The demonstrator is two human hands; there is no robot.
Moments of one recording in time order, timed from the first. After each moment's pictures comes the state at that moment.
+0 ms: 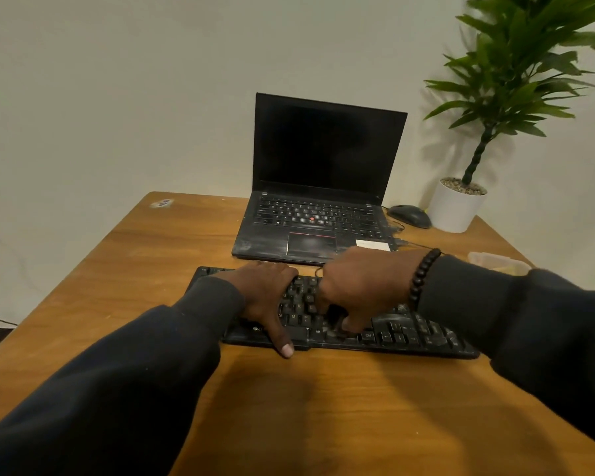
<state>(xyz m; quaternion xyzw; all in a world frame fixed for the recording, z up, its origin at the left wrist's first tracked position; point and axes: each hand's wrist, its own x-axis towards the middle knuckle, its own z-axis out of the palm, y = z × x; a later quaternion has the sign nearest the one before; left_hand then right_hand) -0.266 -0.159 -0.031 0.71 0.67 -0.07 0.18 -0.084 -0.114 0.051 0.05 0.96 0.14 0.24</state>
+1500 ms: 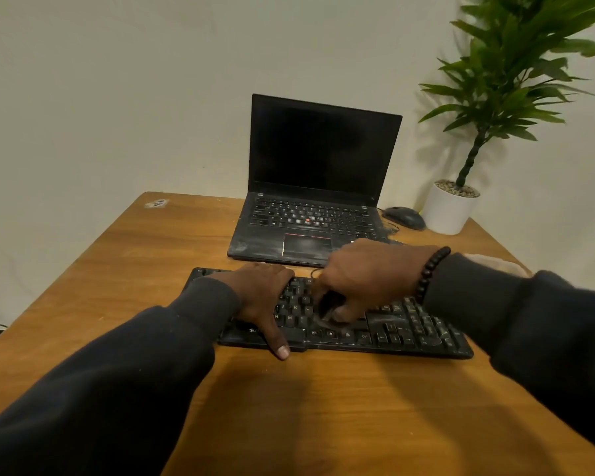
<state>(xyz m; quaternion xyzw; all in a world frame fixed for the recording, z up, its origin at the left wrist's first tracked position) -0.262 -0.159 -0.030 0.71 0.68 -0.08 0.18 -0.079 -0.104 0.054 0.07 0.97 0.14 0.20</state>
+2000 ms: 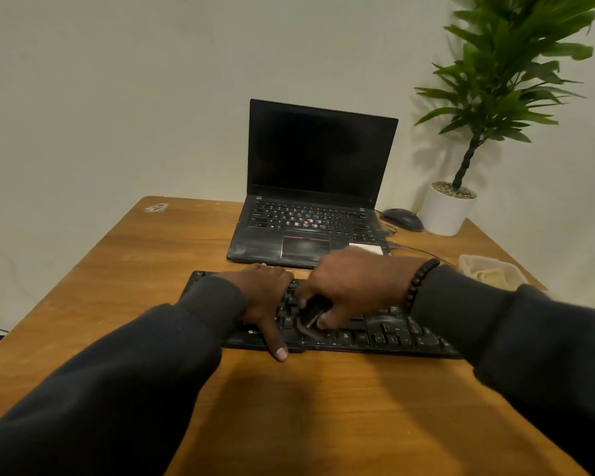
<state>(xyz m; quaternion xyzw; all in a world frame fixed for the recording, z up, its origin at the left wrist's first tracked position) -0.262 -0.155 -0.030 0.70 0.68 -0.10 0.19 -0.082 -0.112 0.050 0.06 0.98 0.10 0.15</state>
